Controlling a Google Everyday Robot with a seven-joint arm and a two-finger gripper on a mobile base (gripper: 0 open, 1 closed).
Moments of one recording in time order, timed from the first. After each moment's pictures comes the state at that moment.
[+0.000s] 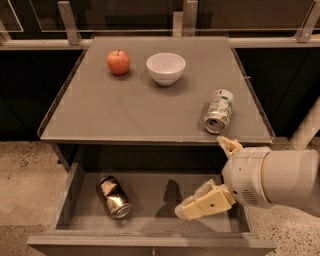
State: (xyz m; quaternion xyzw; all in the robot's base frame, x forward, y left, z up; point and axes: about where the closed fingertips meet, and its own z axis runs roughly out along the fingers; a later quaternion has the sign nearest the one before) arm 0.385 -0.096 0.841 -0.42 0.80 0.17 0.40
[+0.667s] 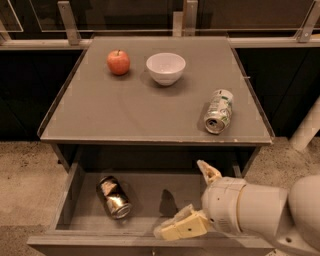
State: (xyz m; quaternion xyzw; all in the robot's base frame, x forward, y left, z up) arm 0.366 -0.055 0.787 -0.40 0.78 0.24 0.42
